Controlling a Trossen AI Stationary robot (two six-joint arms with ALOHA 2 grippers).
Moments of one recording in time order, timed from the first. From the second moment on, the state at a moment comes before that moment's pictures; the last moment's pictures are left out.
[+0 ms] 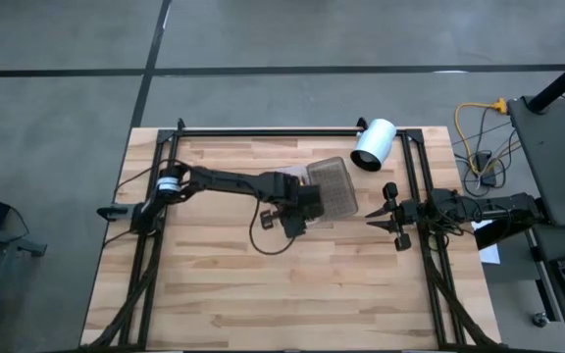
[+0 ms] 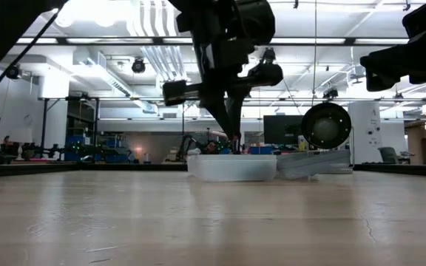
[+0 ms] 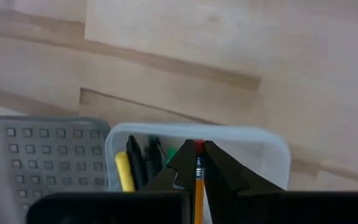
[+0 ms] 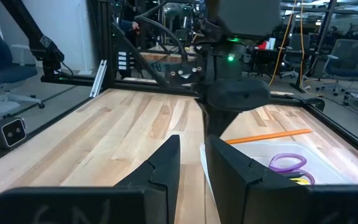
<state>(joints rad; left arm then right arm) 0.03 2.11 1.82 -0.95 0.07 1.39 0.09 0.04 0.01 0.01 -0.05 -0.03</state>
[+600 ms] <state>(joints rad) 0.10 2.12 1.82 -0.94 0.07 1.47 0.09 0.04 0.01 0.01 -0.05 -0.03</state>
